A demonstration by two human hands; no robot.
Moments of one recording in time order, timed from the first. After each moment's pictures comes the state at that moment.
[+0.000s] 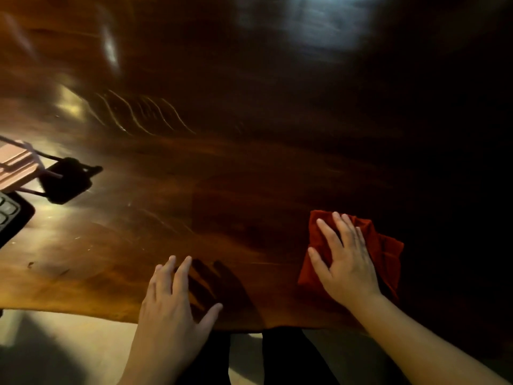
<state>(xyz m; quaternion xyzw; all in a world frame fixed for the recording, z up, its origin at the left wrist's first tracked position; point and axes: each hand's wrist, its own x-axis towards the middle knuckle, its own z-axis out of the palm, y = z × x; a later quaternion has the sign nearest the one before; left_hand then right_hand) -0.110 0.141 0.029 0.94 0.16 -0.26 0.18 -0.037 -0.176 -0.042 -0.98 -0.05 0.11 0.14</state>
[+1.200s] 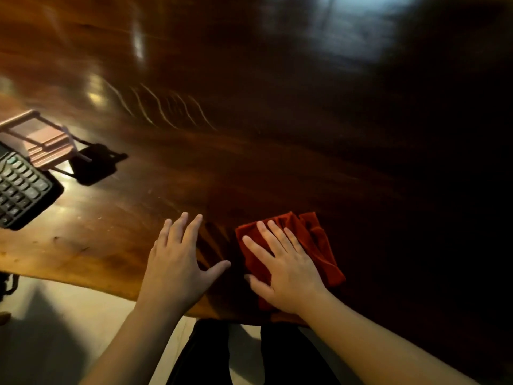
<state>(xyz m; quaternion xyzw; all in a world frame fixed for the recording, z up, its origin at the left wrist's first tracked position) -0.067 0.151 0.022 0.96 0.14 -0.19 0.15 -0.042 -0.083 -0.045 -0.93 -0.30 0.17 0.14</state>
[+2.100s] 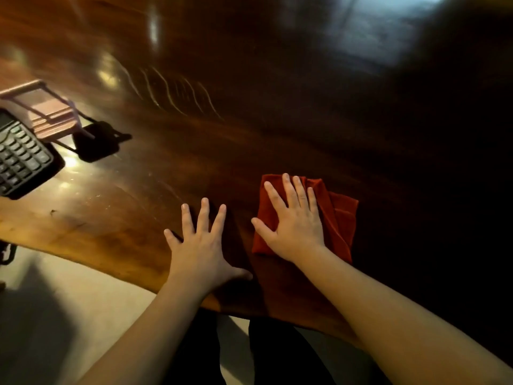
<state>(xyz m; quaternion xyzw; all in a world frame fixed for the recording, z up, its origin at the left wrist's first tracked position) -0.057 0.121 -0.022 0.94 0.14 -0.29 0.11 0.034 -0.070 -0.051 -0.97 -0.21 0.12 0.08</state>
